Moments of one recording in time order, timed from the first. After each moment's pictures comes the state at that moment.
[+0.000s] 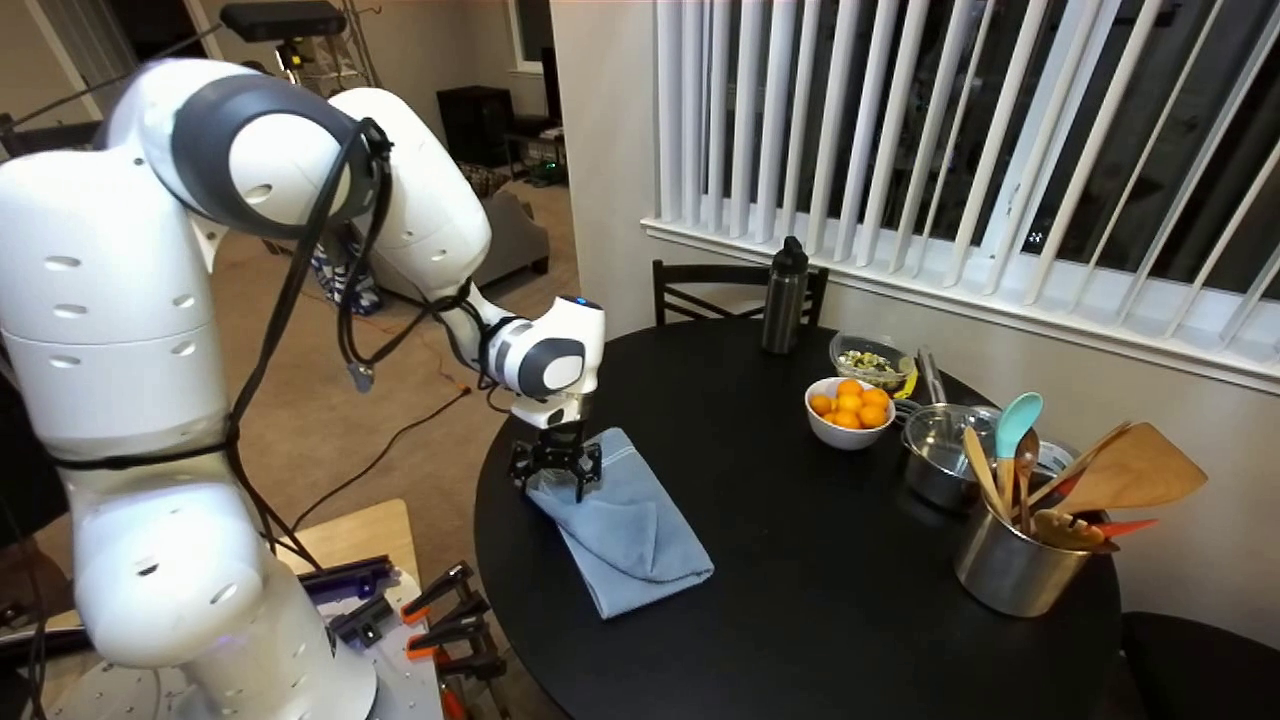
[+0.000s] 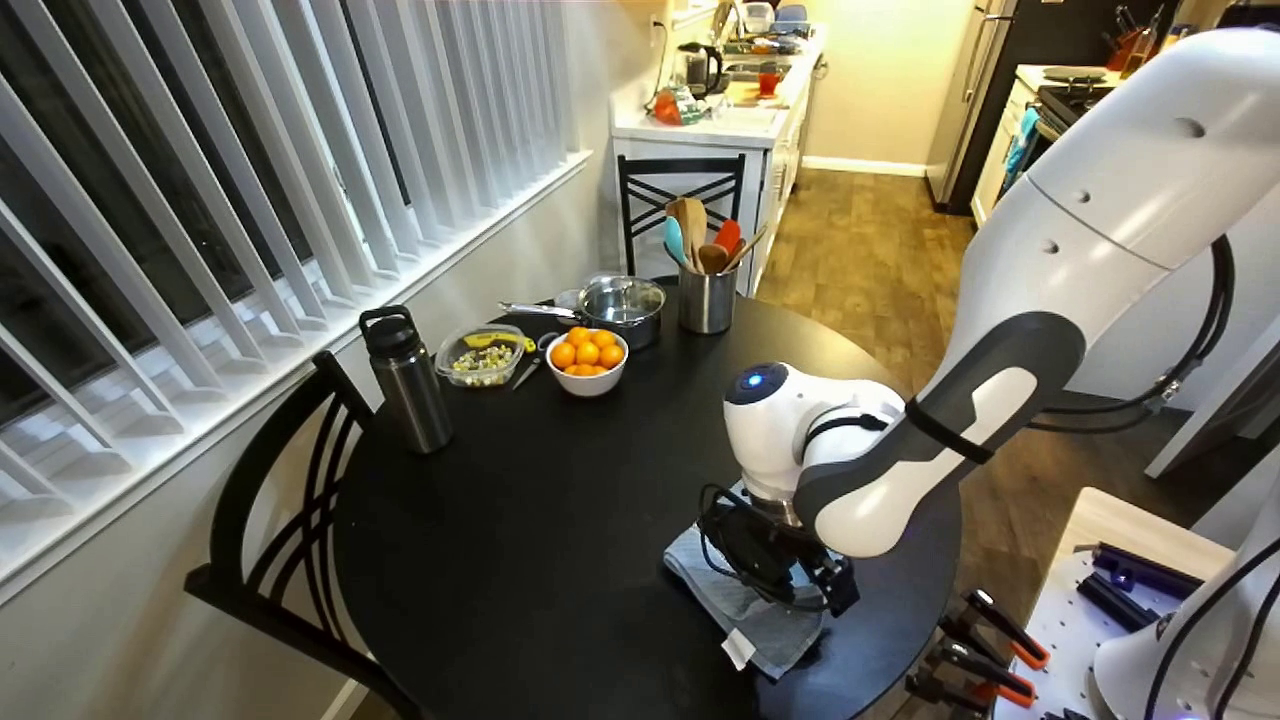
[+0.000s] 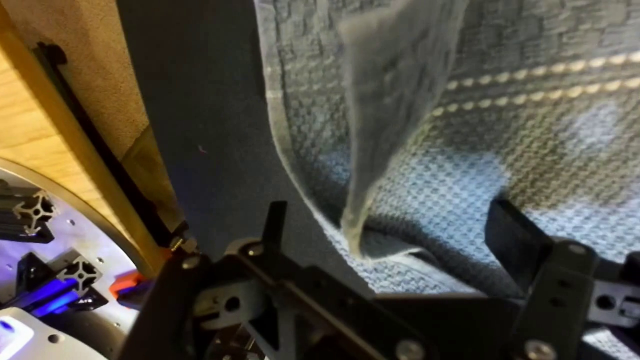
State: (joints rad) arm 0.27 0.28 0.14 -2.45 -0.05 2.39 2.32
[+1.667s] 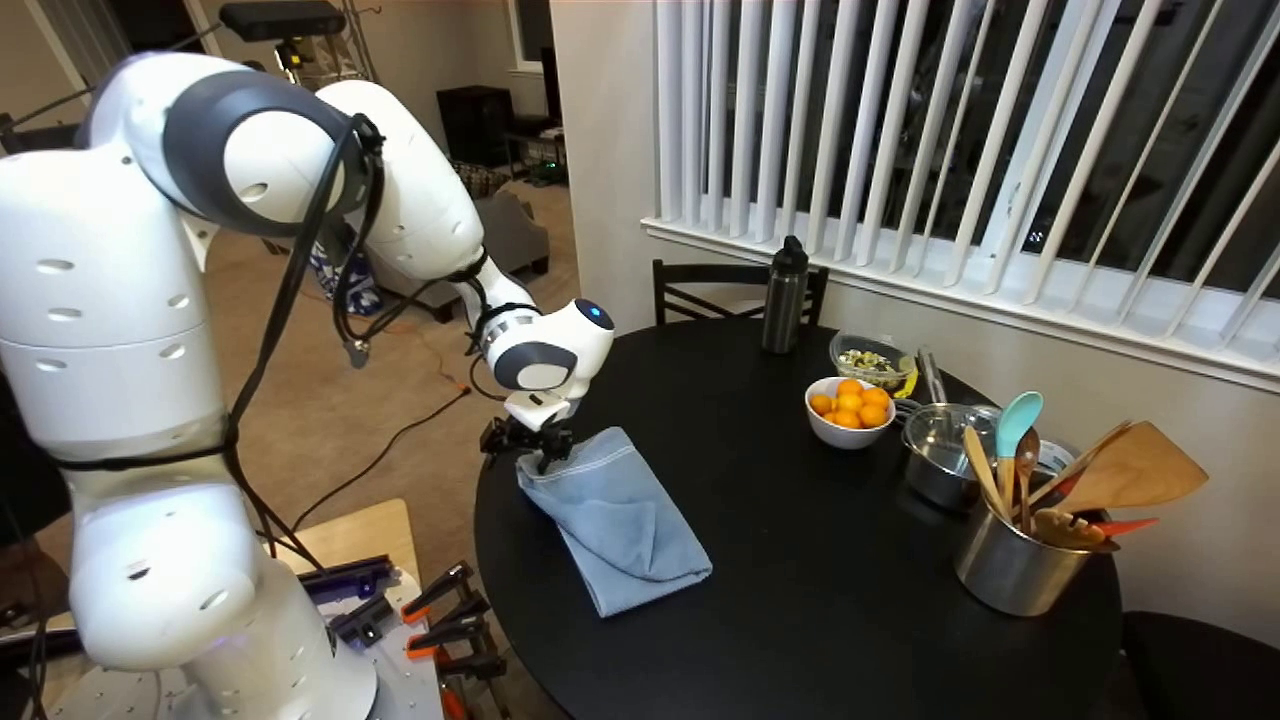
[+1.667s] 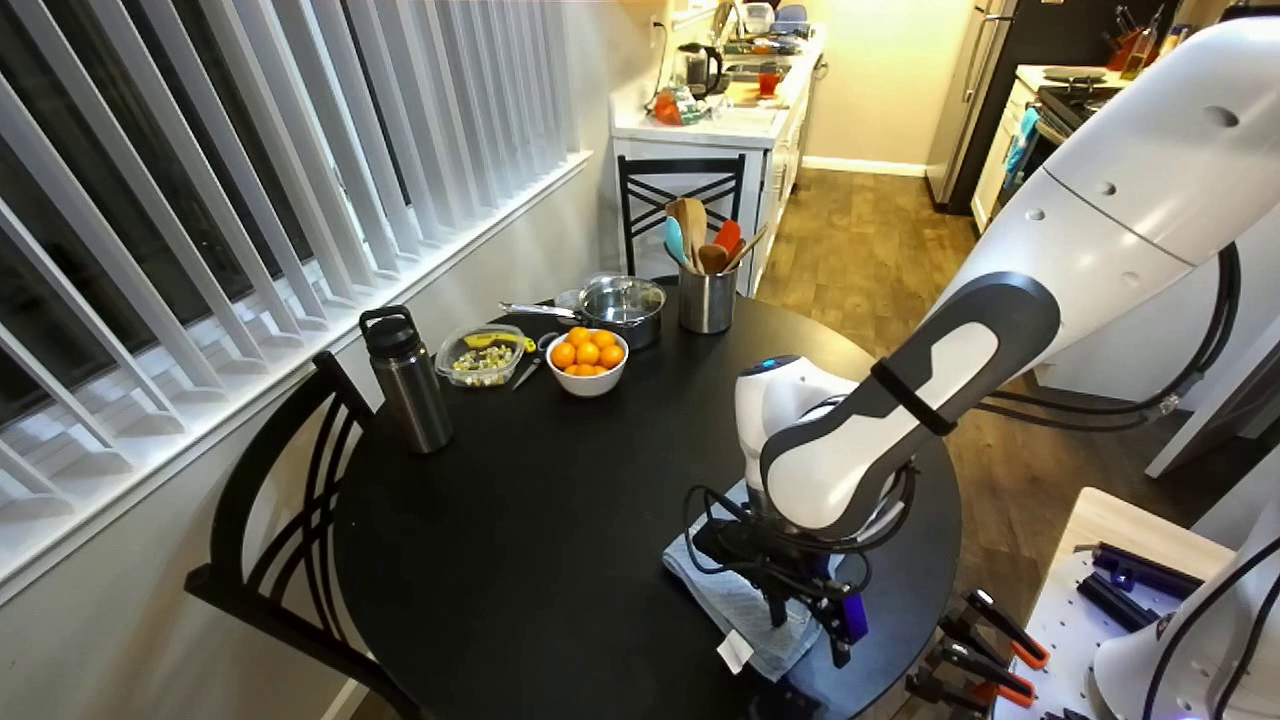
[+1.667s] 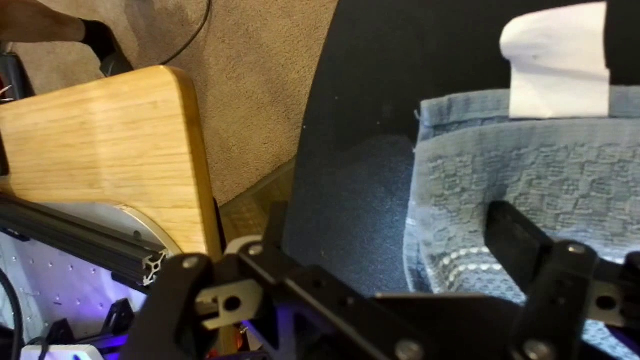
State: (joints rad) arm 0.23 0.25 0.23 -2.45 0.44 2.33 1.83
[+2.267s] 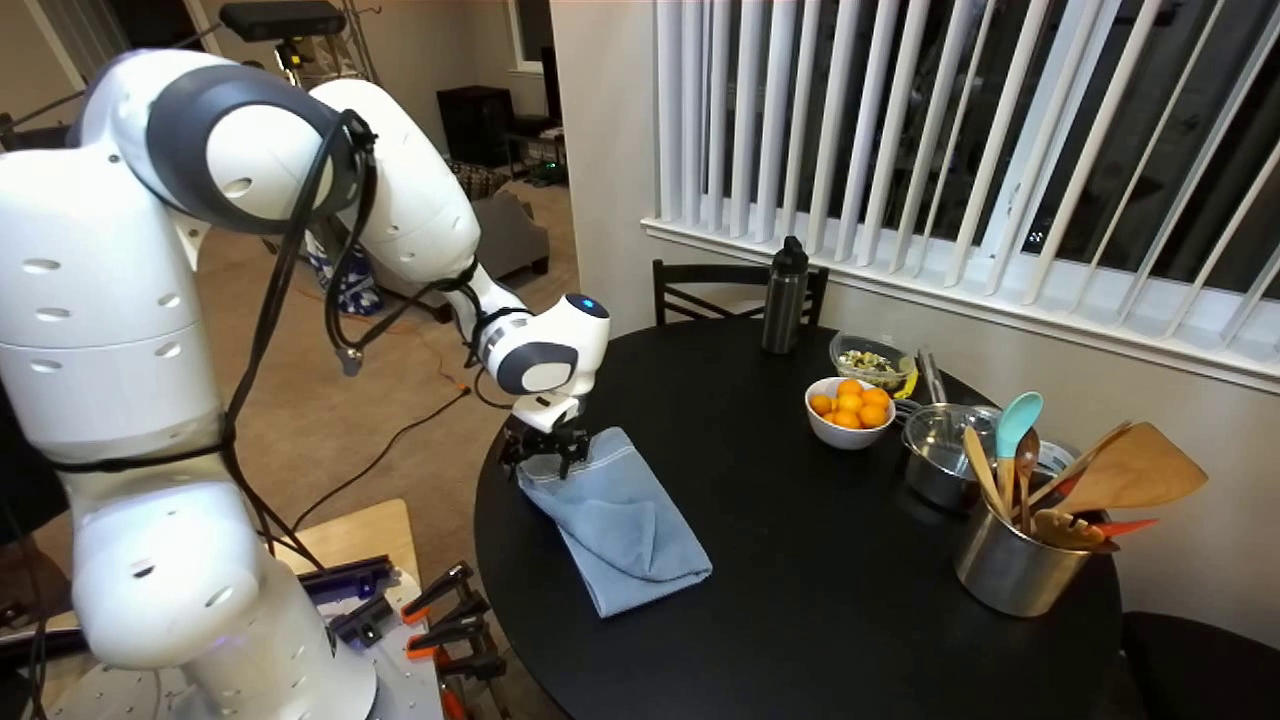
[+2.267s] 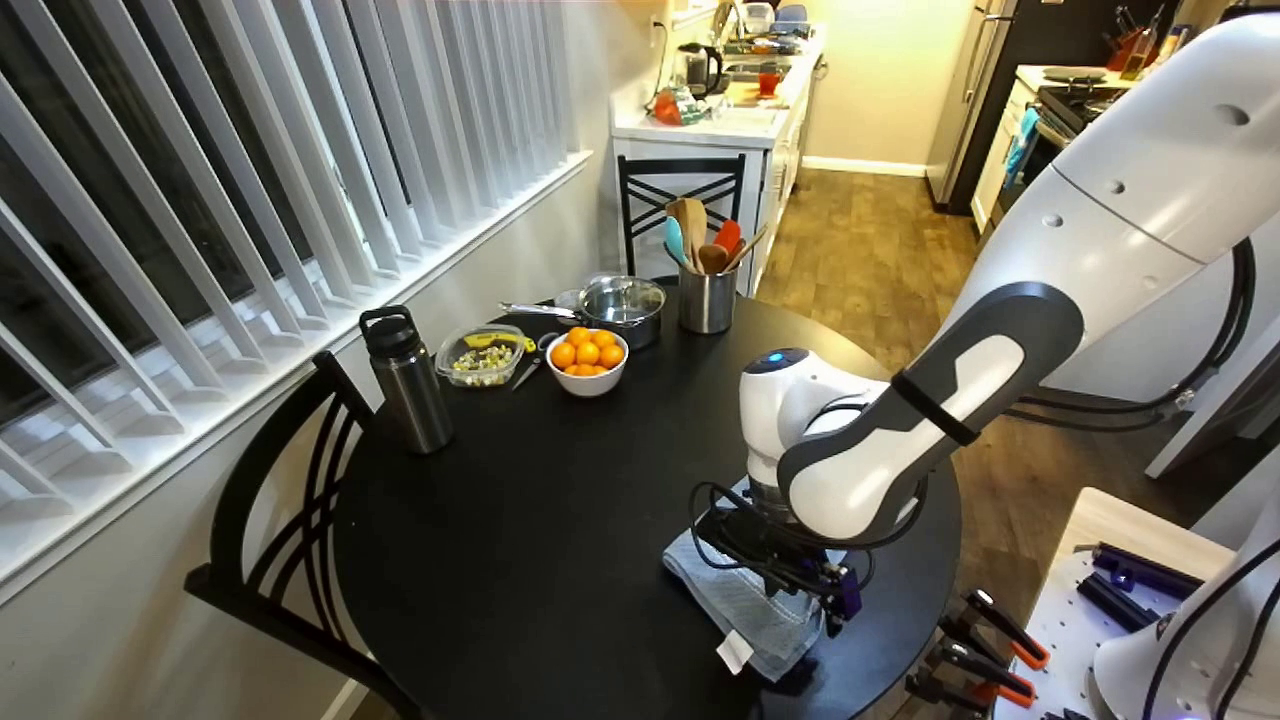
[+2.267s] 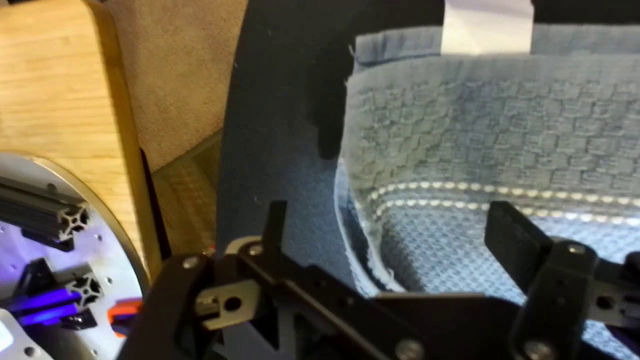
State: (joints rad) arm 0.25 0.24 0.18 -2.48 0.28 2.43 1.87
